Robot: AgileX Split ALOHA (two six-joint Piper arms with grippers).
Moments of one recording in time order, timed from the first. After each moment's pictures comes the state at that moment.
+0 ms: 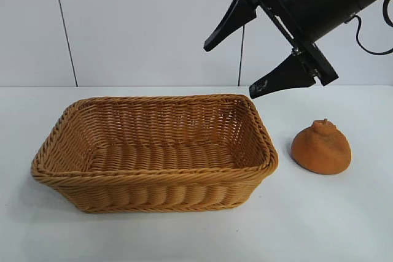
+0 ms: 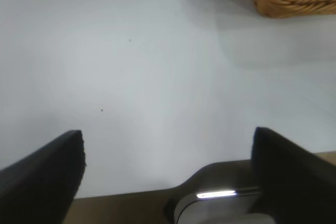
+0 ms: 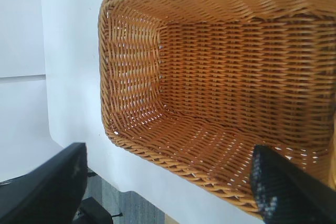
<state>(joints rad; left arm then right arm) -0.04 0.42 -0.51 -0.06 1.06 0.01 0.27 1.73 -1.16 0.92 0.88 -0.32</state>
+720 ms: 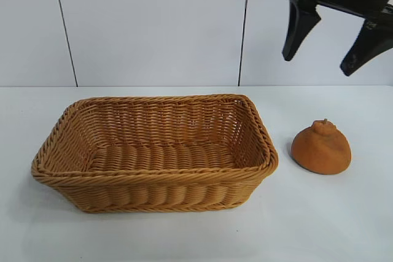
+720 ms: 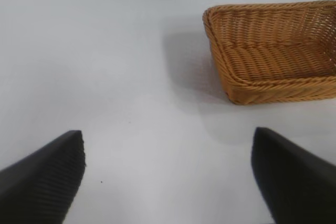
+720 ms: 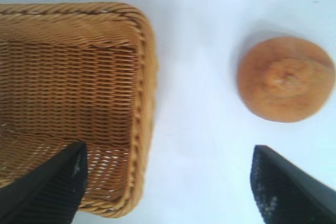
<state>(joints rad) -0.04 0.00 -0.50 -0.07 1.06 0.01 0.18 1.73 -1.40 0.18 1.04 0.04</state>
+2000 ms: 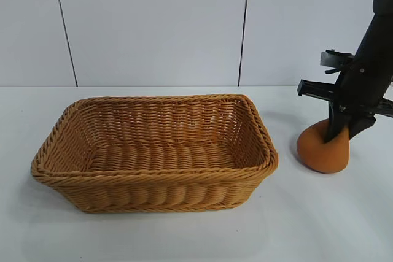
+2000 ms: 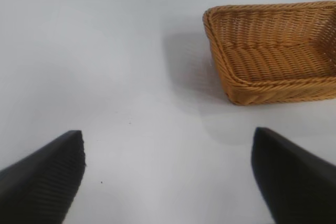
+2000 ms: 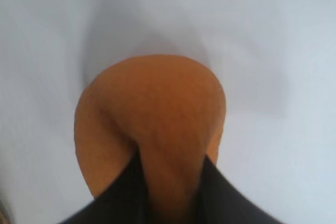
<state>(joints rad) -0.04 0.00 -0.50 -0.07 1.06 0.01 0.07 2.07 -1.40 0.18 0.88 0.05</state>
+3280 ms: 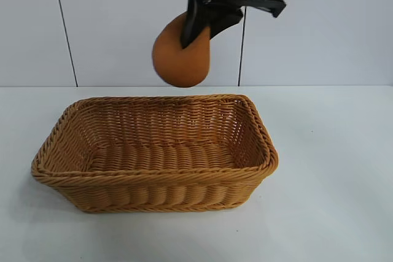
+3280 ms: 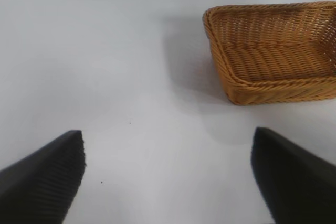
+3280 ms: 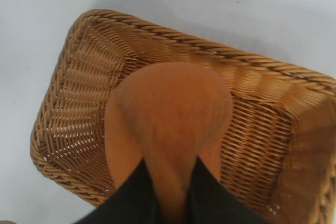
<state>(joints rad) -0.04 0.00 -0.50 -0.07 1.06 0.01 0.63 1.87 -1.56 0.21 0.82 0.06</state>
